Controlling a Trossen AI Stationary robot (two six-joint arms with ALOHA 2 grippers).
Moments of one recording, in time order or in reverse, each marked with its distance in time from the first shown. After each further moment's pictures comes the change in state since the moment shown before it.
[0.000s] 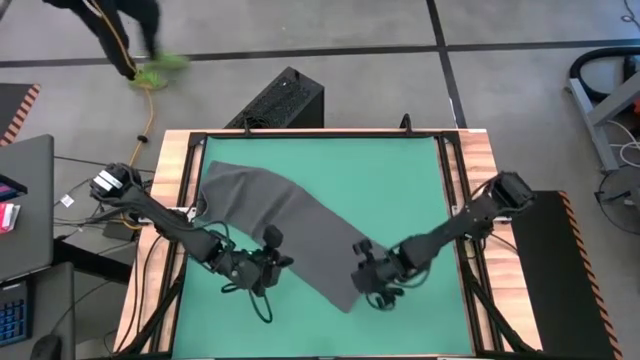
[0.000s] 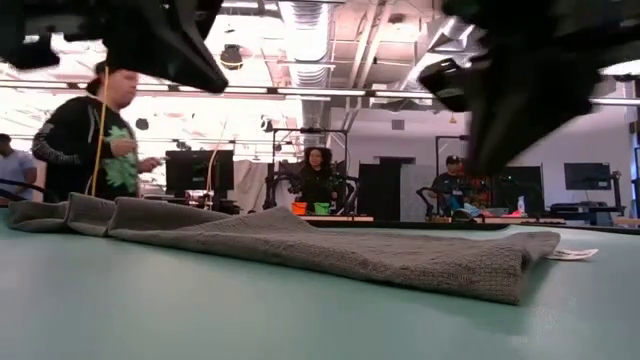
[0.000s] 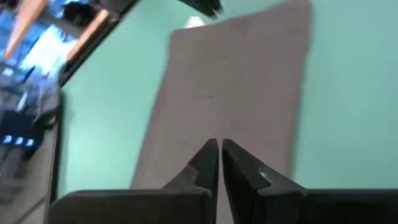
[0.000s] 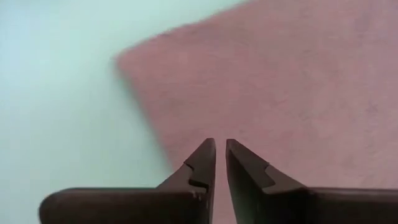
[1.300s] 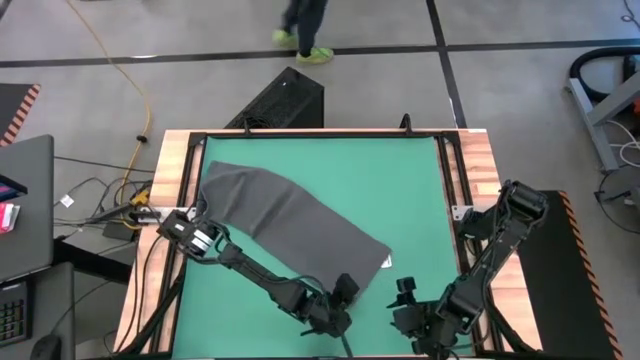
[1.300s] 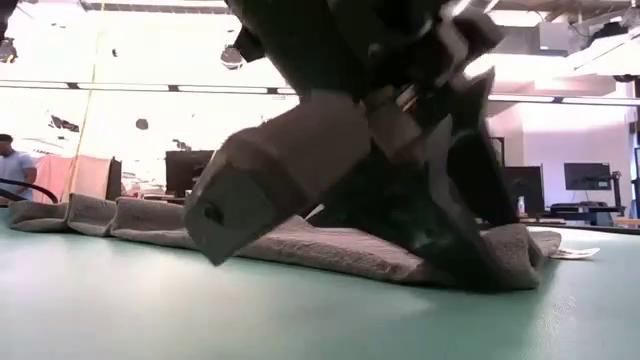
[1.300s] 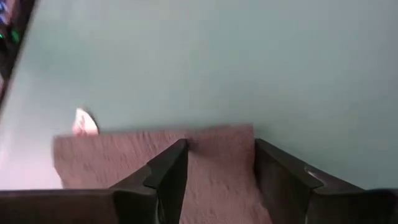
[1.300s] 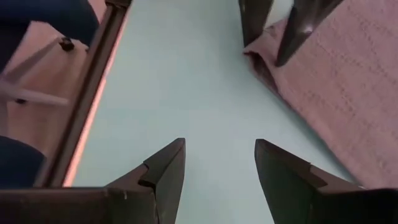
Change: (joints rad) left arm 0.040 0.888 0.883 -0.170 0.109 0.143; right arm 0.476 0.001 0.000 -0.068 0.316 0.642
